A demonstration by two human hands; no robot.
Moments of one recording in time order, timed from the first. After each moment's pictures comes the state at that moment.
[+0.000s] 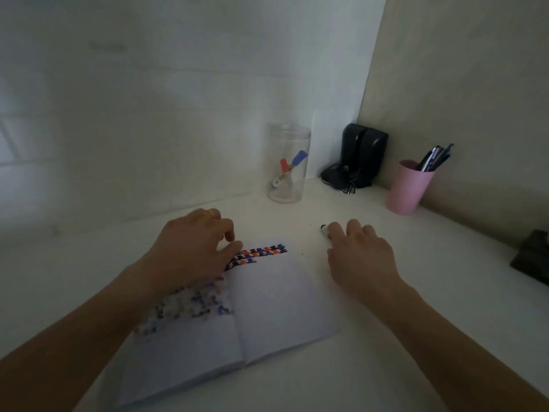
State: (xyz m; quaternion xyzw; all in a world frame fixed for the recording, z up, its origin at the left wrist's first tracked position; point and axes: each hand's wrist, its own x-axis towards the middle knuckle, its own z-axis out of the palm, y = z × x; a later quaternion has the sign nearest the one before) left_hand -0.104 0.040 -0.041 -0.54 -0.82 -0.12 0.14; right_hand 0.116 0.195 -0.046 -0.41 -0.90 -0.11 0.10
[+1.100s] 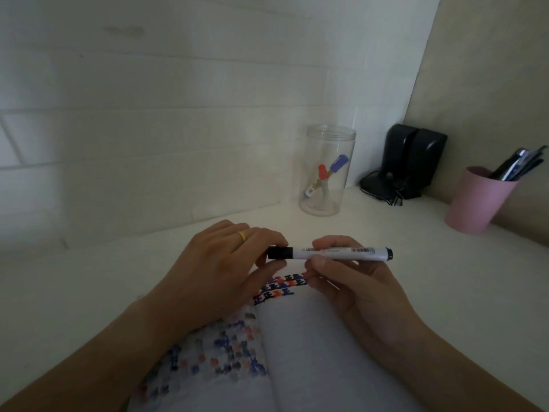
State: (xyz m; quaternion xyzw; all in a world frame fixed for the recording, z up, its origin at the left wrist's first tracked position) left_hand -0.118 0.043 -0.052 -0.68 -0.63 -0.24 0.29; right_hand 0.057 0.179 -0.072 -0.11 -0.52 0.79 0.30
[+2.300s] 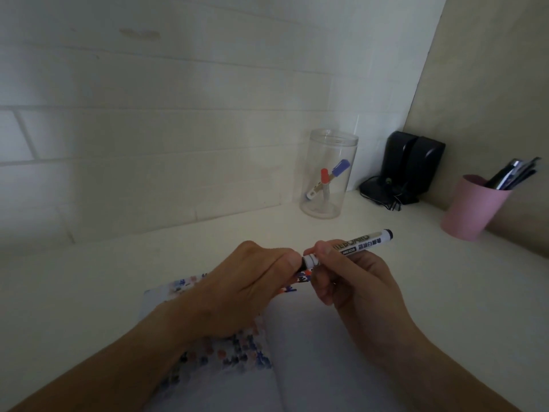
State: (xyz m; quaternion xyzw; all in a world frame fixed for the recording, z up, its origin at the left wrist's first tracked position) left_hand -0.087 0.032 -0.038 -0.72 -0.61 -0.33 0.05; right_hand 0.047 0.159 -0.058 -0.07 -0.58 0.74 0.33
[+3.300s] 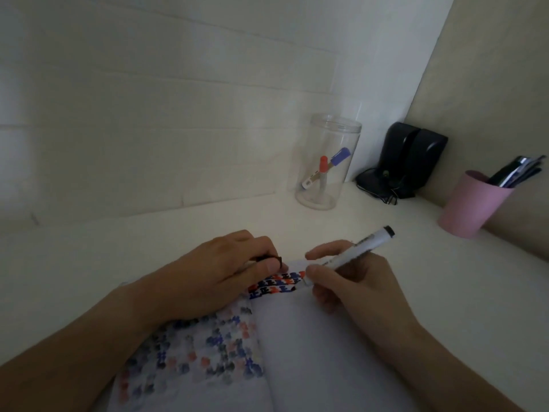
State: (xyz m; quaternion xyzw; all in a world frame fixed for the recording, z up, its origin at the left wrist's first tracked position) left_hand -0.141 0.047 -0.074 -0.68 -0.68 -0.27 -0.07; right_hand 0.056 0.184 -0.078 -0.24 -0.74 0.55 0.30
